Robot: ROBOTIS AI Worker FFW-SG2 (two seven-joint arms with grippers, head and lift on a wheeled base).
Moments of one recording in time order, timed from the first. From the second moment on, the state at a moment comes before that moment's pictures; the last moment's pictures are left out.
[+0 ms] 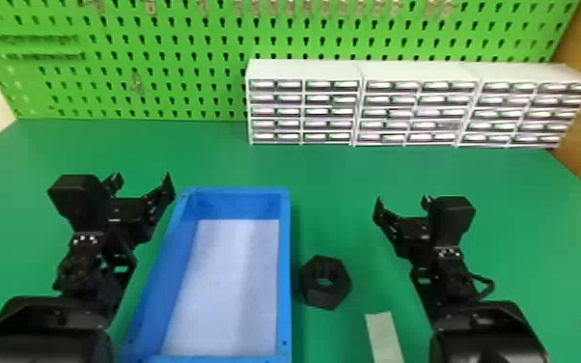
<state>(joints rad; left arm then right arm) 0.04 0.15 0.02 -1.73 0.17 0.06 0.01 -0.12 0.00 0.04 -1.35 -0.01 -0.10 0.01</state>
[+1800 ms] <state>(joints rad) 0.04 0.15 0.02 -1.73 0.17 0.06 0.01 -0.17 -0.03 0.11 -1.83 0.00 0.82 0.01</state>
